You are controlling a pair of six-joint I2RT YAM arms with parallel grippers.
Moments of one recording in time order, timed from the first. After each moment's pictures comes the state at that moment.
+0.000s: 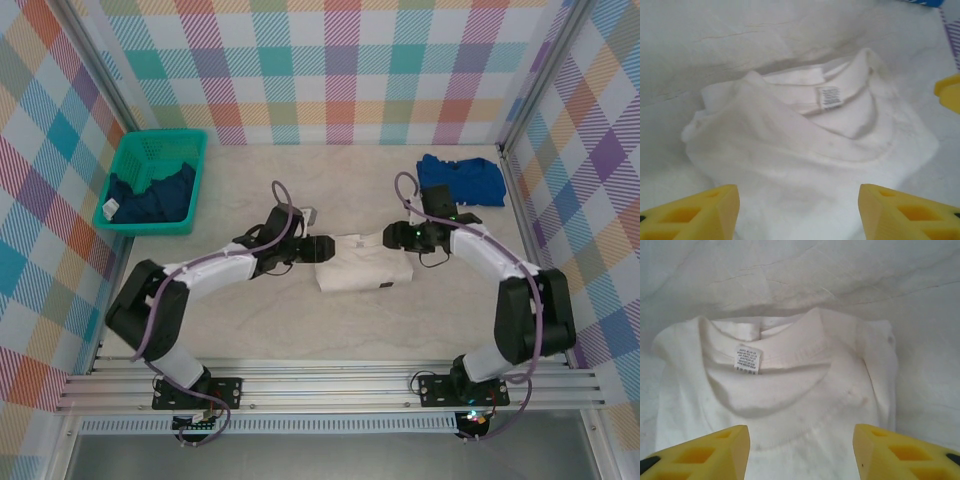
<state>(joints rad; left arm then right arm) -0.63 1.59 0.95 -0.10 0.24 -0.55 0.23 1.49 0.99 -0.53 -0.32 0.28</state>
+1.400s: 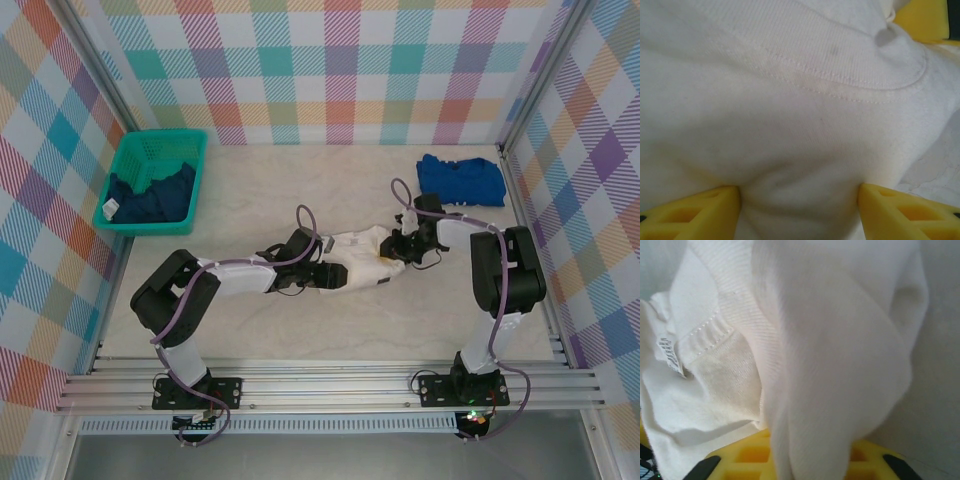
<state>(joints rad) -0.73 1.75 0.90 -0.01 0.26 -0.57 0.19 1.83 1.04 -0.45 -0.60 0.35</state>
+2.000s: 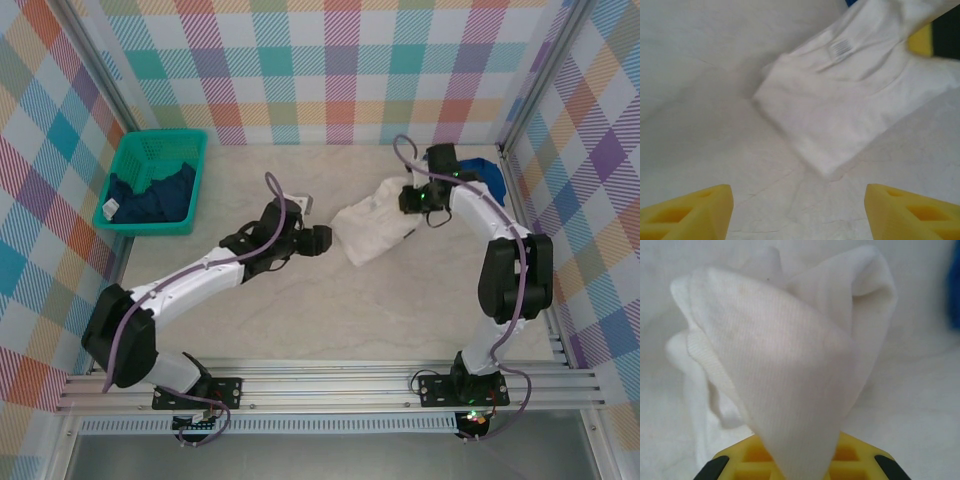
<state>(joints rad) -0.68 1.43 1.03 -0.26 -0.05 -0.47 0.14 1.79 1.48 -0.69 -0.24 0.01</state>
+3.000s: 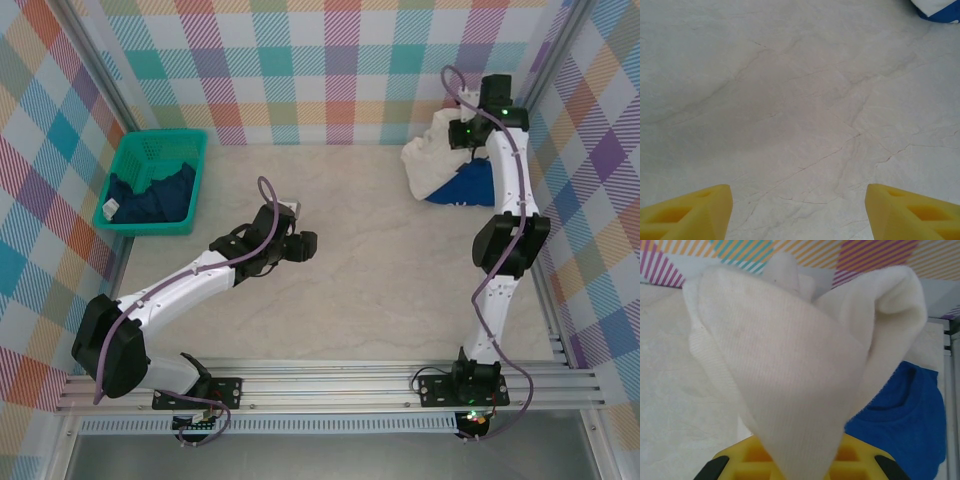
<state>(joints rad) -0.67 1.37 1.02 -0.40 -0.14 -0.43 -0.09 2.24 2.45 -1.06 -0.14 -0.19</state>
